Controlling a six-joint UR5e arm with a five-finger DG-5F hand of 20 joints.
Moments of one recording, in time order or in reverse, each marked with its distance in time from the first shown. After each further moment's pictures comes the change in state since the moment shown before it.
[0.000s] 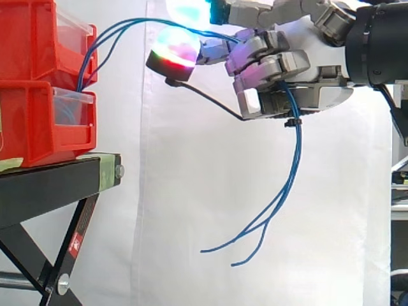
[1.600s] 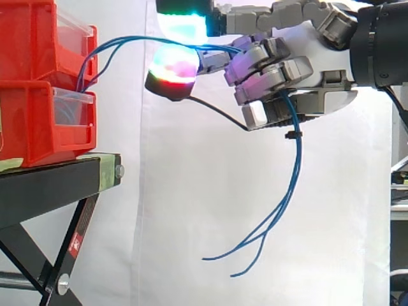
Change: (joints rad) arm 0.009 0.000 0.011 -0.075 -0.033 -0.027
